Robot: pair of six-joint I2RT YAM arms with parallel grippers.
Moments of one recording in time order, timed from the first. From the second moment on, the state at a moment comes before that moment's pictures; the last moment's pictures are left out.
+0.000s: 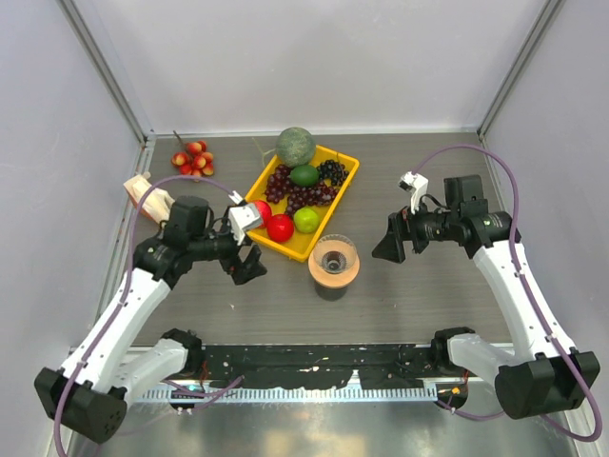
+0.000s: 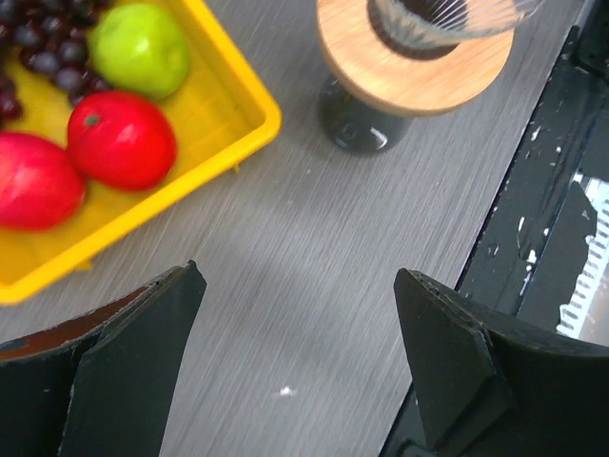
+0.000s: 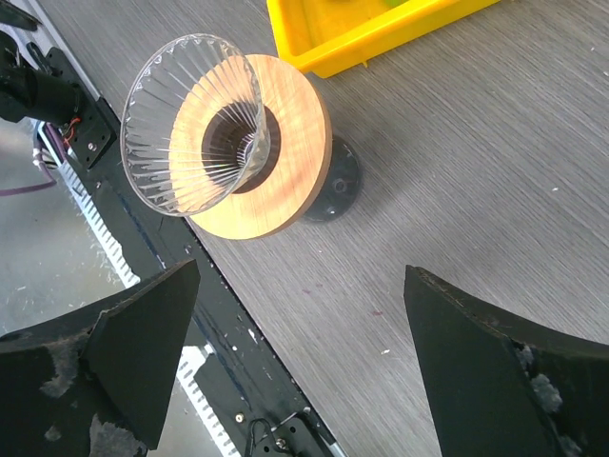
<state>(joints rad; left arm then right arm) -0.40 0.96 0.92 -0.69 0.62 0.36 0.14 1.07 1.07 -0.89 -0.78 -0.22</state>
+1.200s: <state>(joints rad) 0.35 1.41 1.49 -1.20 0.51 1.82 0.14 1.06 1.07 -0.88 -0.76 -0.24</state>
